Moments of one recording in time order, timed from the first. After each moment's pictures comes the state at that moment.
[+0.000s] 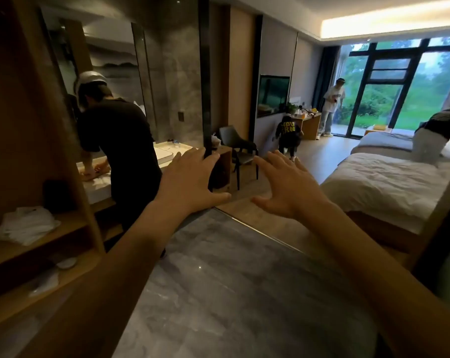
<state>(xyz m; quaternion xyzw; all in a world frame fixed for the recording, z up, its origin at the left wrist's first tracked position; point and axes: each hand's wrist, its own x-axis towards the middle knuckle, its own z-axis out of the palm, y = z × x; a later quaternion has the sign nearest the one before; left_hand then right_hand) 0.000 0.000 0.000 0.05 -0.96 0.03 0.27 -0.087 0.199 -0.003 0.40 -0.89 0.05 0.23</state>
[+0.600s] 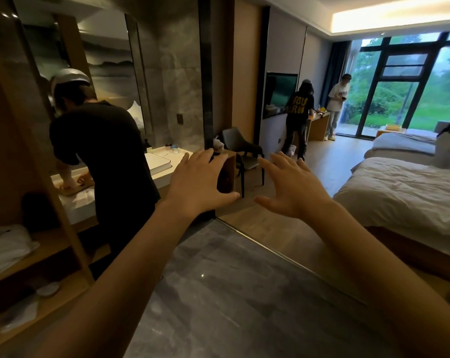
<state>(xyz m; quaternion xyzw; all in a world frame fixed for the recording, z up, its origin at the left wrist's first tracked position) -0.231 -0.099 -0.005 0.06 -0.97 0.03 0.25 -0.317 0.095 -0.009 0.39 -0.89 0.06 0.23</state>
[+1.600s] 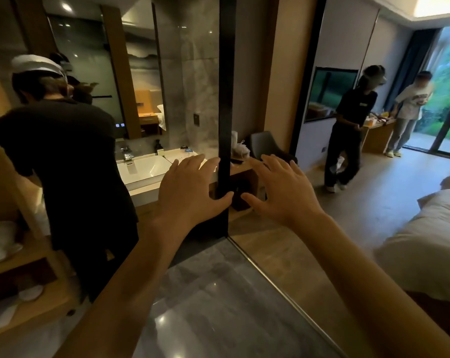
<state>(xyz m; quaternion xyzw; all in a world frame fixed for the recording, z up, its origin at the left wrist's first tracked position) -0.612 -0.154 -0.034 0.22 -0.92 0.04 0.33 -0.736 0.006 -0.024 0.48 -0.83 0.13 0.24</state>
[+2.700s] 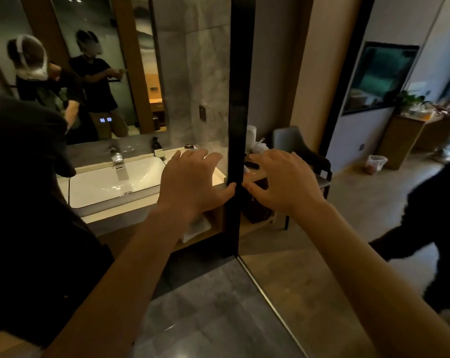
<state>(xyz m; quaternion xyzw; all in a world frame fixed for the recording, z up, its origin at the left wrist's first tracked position) -0.940 -0.379 -0.047 0.24 -0.93 0.06 0.27 -1.081 -0.241 -0.042 0.52 -0.82 0.12 0.20</state>
